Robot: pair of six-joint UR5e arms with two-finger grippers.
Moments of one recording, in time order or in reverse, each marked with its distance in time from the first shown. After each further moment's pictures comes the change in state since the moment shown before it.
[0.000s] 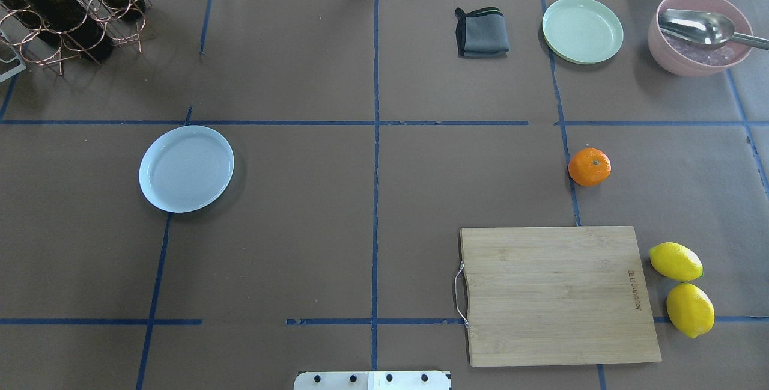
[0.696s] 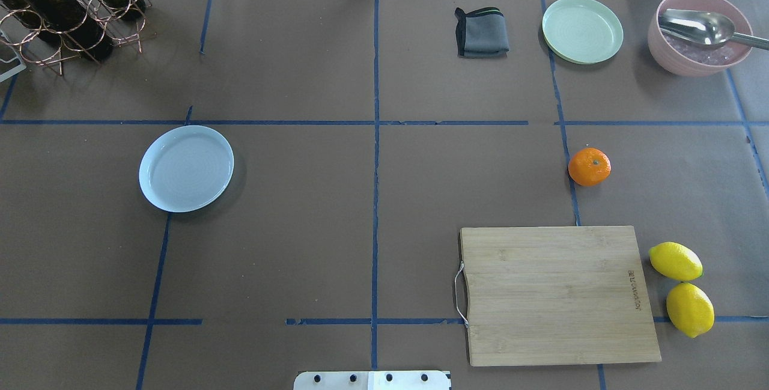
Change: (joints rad) left arm 0.012 -0.095 0.059 -0.428 -0.015 -0.123; right arm -0.001 -0.004 -0.039 0.262 0.085 0.335
